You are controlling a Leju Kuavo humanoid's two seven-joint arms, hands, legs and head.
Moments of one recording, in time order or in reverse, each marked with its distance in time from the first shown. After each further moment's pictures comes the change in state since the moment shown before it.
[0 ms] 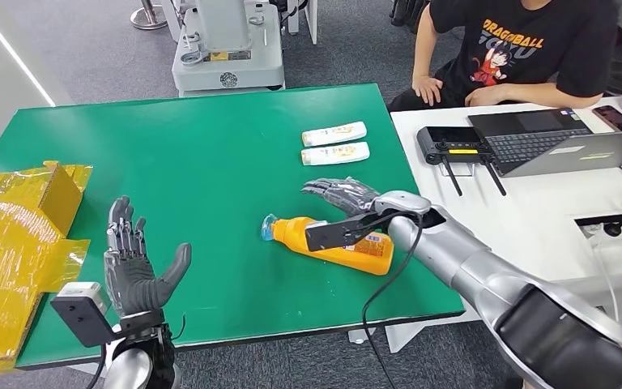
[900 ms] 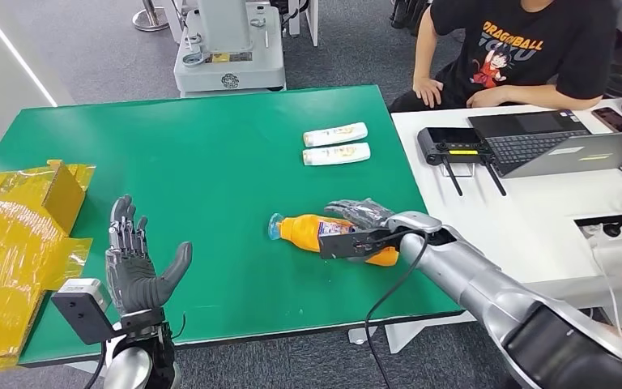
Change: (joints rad) left arm -0.004 -0.001 0.000 0.002 0.005 -0.009 0.020; right arm 0.104 -0.041 -0.049 0.008 0.014 0.035 0.119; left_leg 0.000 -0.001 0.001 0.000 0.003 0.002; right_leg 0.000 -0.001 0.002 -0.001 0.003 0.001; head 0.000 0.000
